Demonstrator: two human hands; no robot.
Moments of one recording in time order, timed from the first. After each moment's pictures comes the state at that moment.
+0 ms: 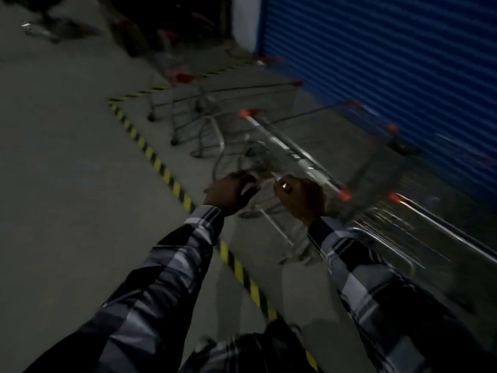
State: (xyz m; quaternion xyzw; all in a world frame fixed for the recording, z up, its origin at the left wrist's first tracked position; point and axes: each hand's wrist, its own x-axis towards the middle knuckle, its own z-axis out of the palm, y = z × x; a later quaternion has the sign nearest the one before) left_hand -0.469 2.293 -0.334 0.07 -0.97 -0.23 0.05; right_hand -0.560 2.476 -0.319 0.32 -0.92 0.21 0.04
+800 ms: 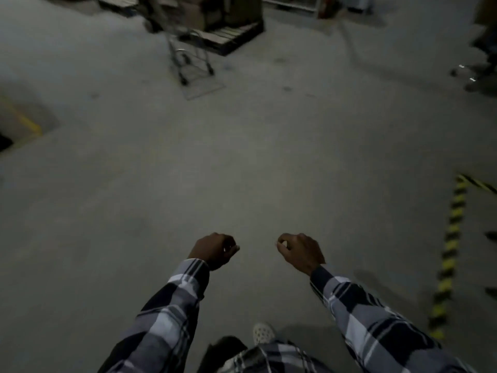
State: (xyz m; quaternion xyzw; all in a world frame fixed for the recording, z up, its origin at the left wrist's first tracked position) left_hand 0.257 1.832 -0.407 0.71 -0.66 -0.24 -0.01; right_hand 0.013 1.758 -0.420 0.82 -0.52 0.04 -0.25
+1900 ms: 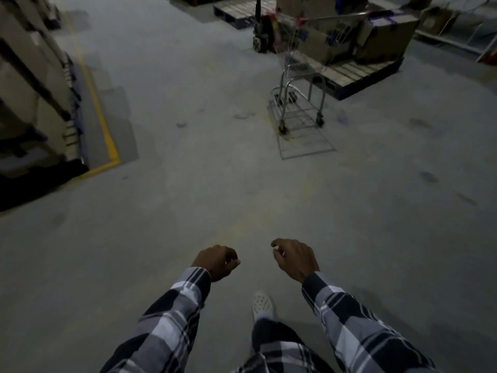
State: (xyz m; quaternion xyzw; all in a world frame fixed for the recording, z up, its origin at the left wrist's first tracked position) left_hand 1.058 1.213 -0.442 0.81 -0.51 -0.29 0.00; right_hand 0.871 1.057 -0.461 0.92 -0.32 0.03 -0.22
